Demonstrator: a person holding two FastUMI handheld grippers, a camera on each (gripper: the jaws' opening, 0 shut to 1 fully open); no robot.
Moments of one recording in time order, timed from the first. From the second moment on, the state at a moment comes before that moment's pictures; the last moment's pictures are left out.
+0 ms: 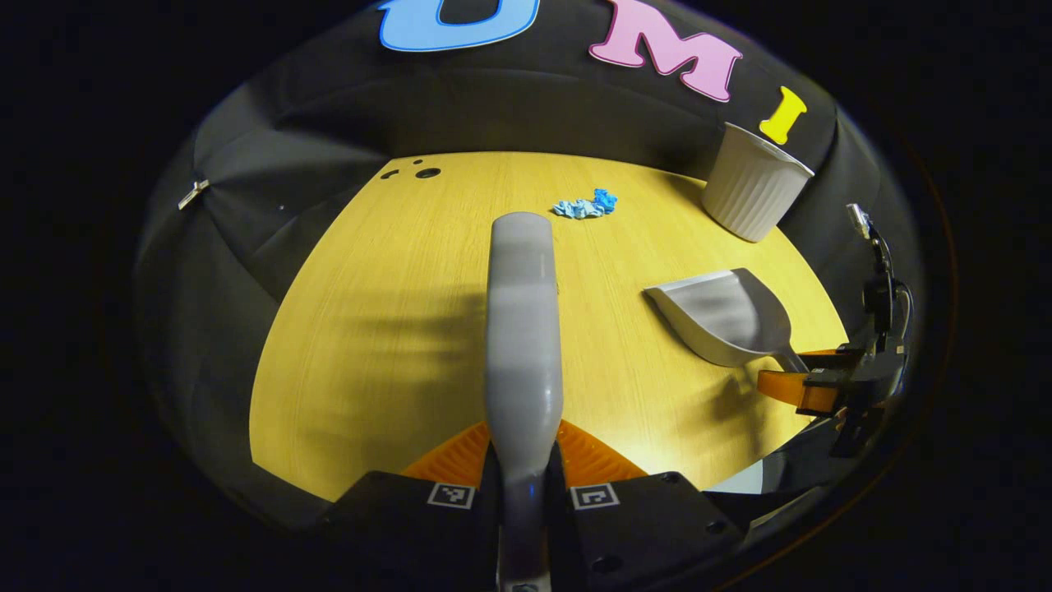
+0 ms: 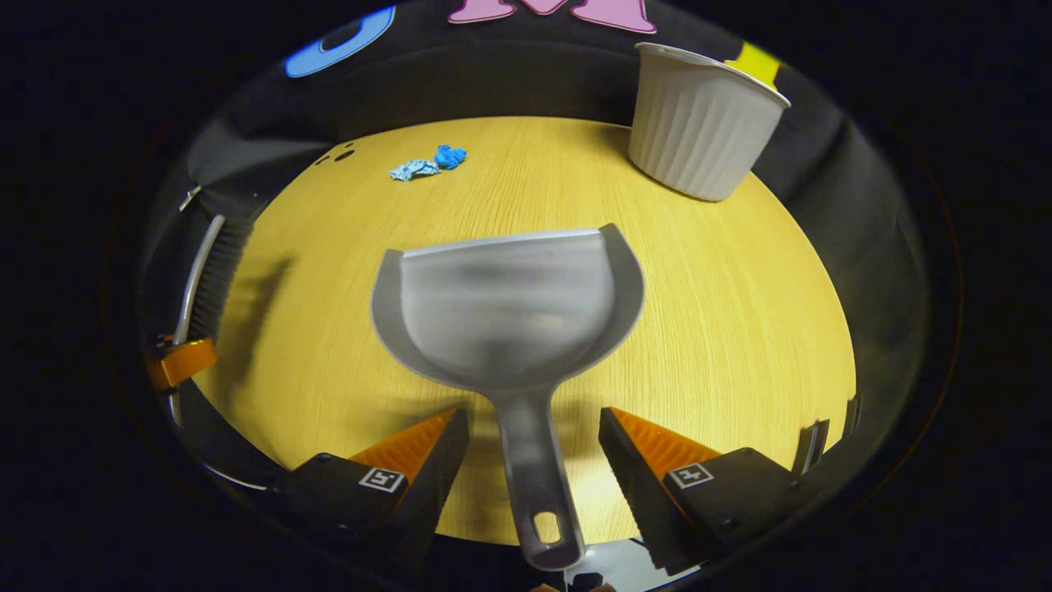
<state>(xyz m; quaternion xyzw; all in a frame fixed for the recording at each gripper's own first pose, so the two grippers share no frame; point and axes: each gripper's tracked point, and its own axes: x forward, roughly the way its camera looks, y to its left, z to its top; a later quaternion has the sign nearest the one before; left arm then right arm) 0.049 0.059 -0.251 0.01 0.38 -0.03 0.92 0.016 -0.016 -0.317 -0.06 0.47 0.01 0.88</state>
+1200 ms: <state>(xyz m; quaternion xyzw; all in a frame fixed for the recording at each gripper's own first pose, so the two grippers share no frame) 0.089 0.037 -0.238 -0.01 0.40 0.06 0.92 0.052 -0.017 -0.316 -0.12 0.44 0.18 0.87</state>
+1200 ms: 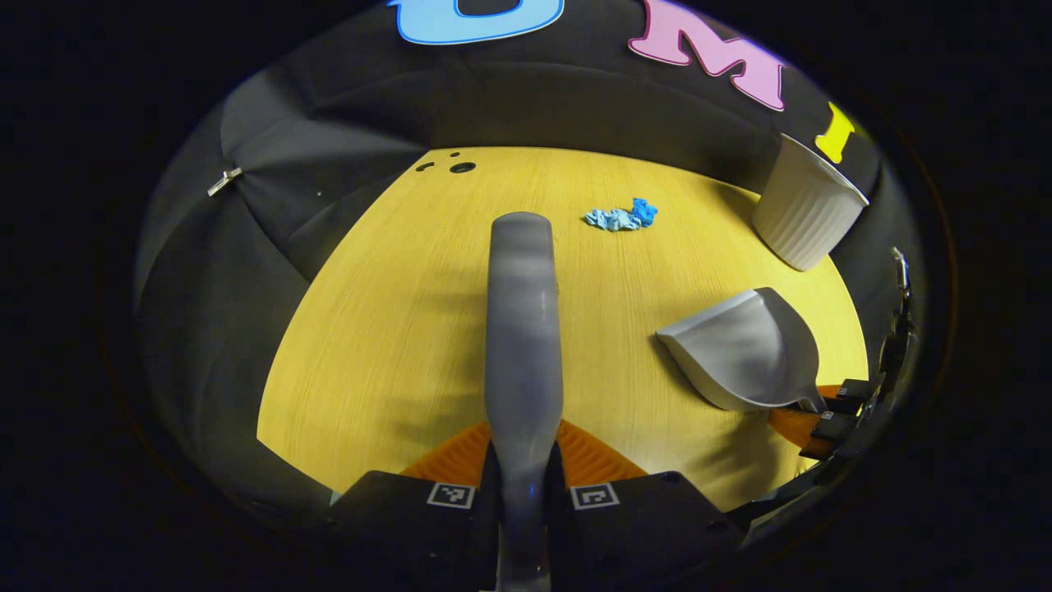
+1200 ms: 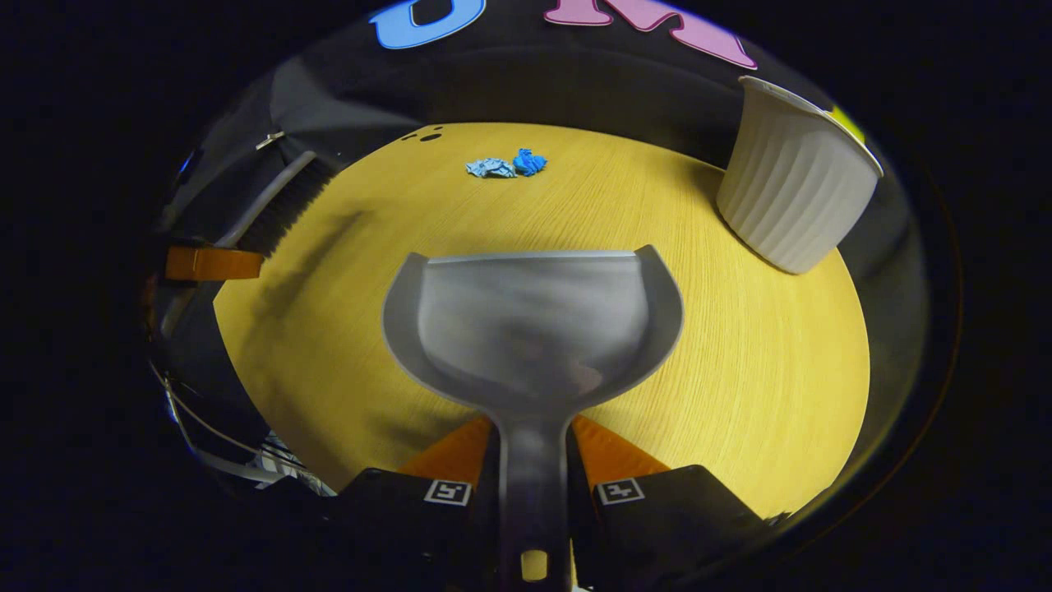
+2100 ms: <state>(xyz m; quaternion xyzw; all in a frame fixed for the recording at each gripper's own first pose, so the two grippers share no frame) 0.346 0.067 -0.235 0.22 0.40 -0.06 0.89 0.066 -0.033 -0.271 -0.11 0.44 0.16 0.88</state>
